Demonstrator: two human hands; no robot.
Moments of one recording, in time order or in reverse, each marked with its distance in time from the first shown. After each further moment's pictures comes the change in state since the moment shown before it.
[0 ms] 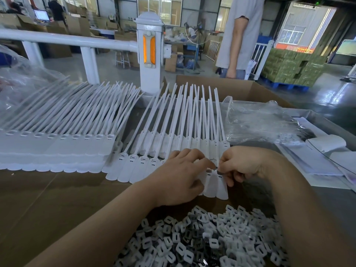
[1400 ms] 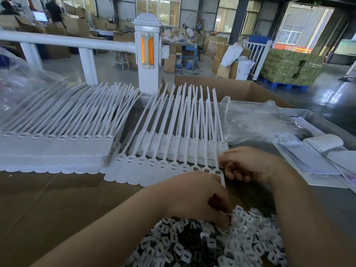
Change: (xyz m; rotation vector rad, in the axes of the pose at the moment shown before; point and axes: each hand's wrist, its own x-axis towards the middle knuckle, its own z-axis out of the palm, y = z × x) left_hand 0.001 0.040 -0.015 -0.374 -0.233 0.122; right_hand -0.002 0.021 0.003 0.431 0.099 -0.026
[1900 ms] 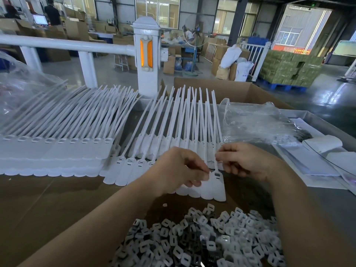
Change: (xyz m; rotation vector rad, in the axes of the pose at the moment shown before) left_hand -0.005 -0.022 -0.018 -0.606 0.367 -0.388; right_hand 0.001 -0.001 -0.002 0.037 0.050 -0.210
